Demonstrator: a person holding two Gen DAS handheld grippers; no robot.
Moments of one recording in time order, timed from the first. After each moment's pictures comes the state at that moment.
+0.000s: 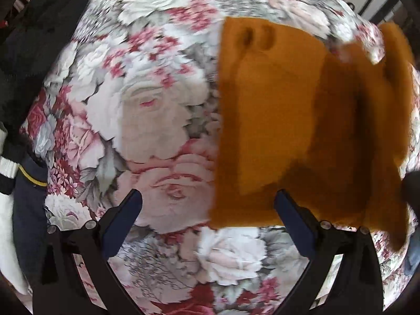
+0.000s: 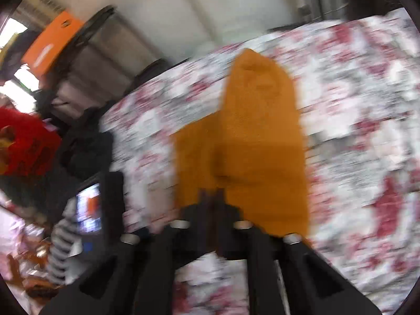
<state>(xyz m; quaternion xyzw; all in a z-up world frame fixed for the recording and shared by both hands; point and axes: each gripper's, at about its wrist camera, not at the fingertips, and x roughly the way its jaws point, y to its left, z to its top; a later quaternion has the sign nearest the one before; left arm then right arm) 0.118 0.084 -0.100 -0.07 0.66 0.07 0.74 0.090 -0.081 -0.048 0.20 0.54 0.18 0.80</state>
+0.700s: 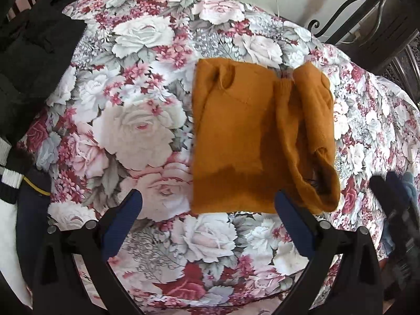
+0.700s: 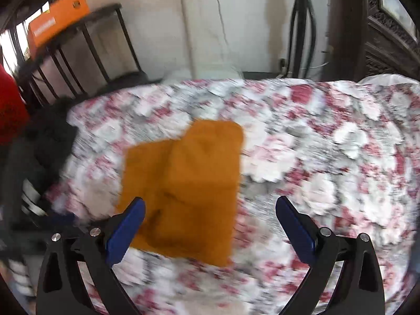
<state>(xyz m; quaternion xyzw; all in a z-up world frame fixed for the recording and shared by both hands) 0.105 0.110 -0.034 -0.11 0.63 -0.01 0.77 0.070 -0.132 -0.017 0.02 0.47 0.06 0.88</state>
